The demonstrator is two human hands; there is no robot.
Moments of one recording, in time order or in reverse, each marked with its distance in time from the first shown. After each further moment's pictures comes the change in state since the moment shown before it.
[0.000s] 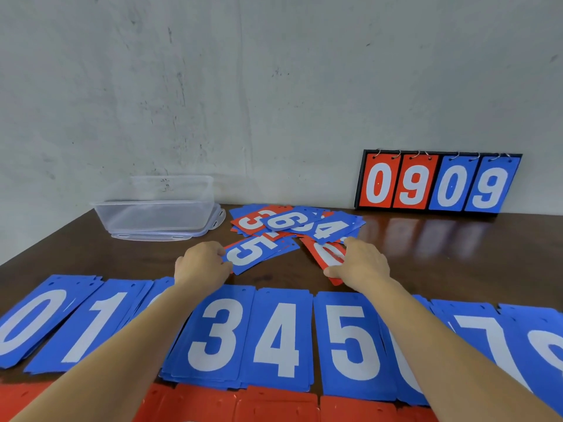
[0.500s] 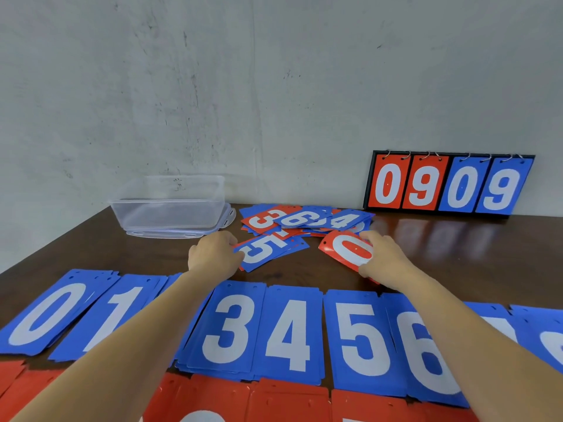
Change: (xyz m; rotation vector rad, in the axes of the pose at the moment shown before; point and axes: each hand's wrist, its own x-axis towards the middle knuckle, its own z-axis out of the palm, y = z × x) left_hand 0.006 0.008 -0.010 -0.001 0.000 0.001; right_hand 0.004 0.030 -0.010 0.243 -0.072 -0.074
